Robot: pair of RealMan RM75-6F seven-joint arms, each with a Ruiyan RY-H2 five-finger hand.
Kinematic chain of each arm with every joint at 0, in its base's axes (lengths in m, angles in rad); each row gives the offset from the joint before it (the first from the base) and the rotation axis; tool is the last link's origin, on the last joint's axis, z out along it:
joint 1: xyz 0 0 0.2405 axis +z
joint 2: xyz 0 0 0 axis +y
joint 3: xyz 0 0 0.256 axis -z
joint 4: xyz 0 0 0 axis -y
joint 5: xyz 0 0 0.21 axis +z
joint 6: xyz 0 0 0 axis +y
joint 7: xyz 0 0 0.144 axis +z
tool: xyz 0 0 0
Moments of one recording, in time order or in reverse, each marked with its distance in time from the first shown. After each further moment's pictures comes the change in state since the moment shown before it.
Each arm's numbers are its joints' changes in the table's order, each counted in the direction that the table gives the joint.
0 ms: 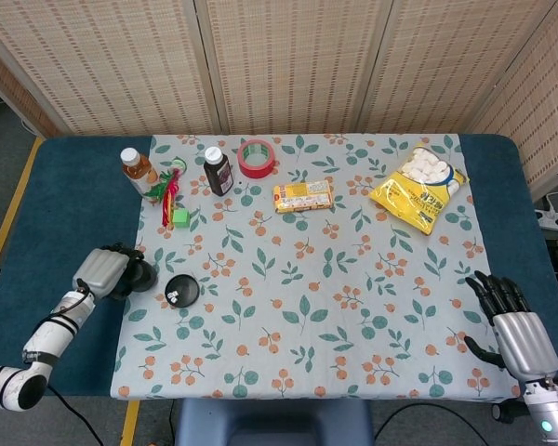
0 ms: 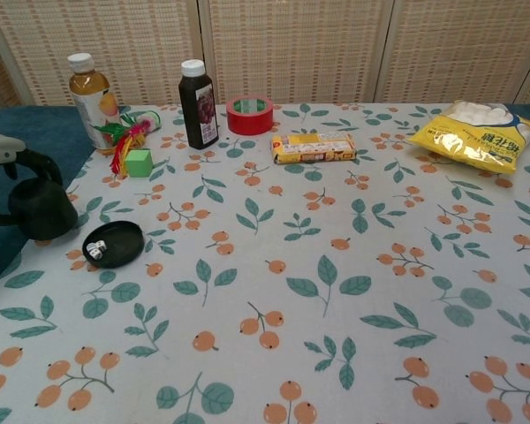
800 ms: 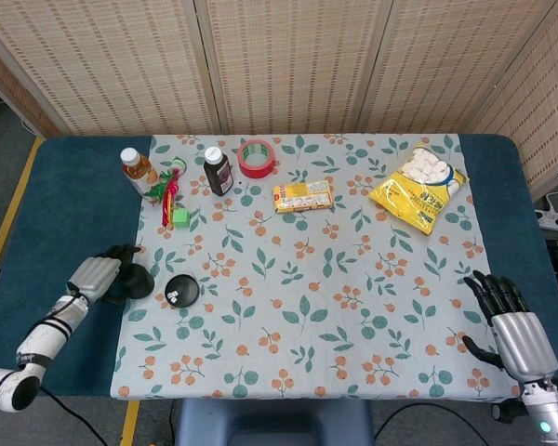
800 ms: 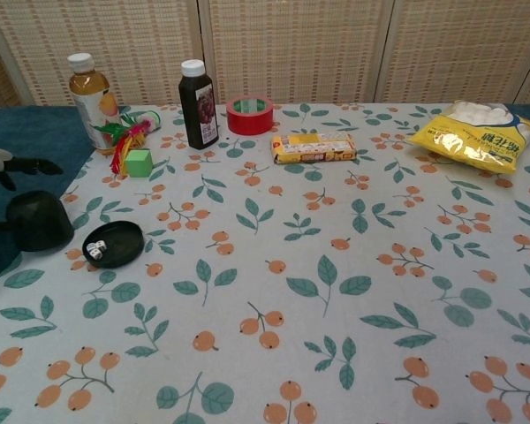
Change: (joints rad) left arm 0.054 0.008 0.038 -0.030 0.077 -0.039 -0.247; right arm -0.004 -0.009 -0.001 -0.006 -0.016 0.021 0.004
